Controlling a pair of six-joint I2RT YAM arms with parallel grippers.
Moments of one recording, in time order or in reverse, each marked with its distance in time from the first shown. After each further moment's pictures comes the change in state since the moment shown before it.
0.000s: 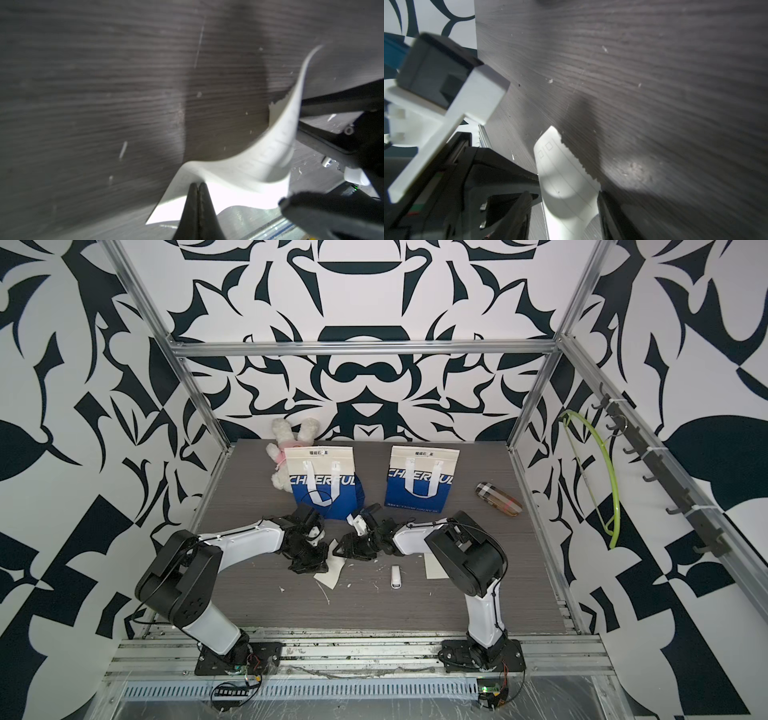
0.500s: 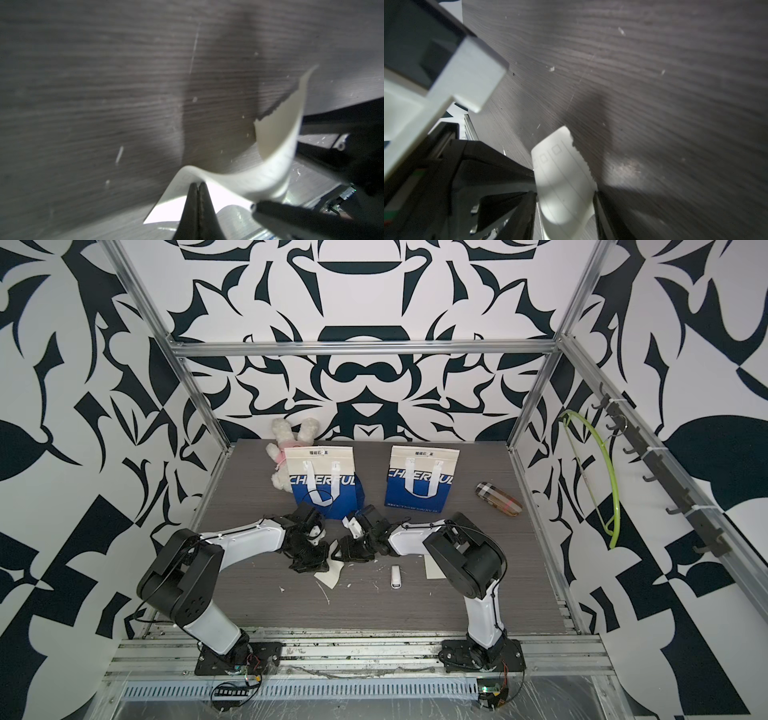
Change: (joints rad) left arm -0.001 0.013 0.020 -0.003 -0.001 0.003; right arm 0.039 -0.002 0.035 -0.076 0.048 -0.047
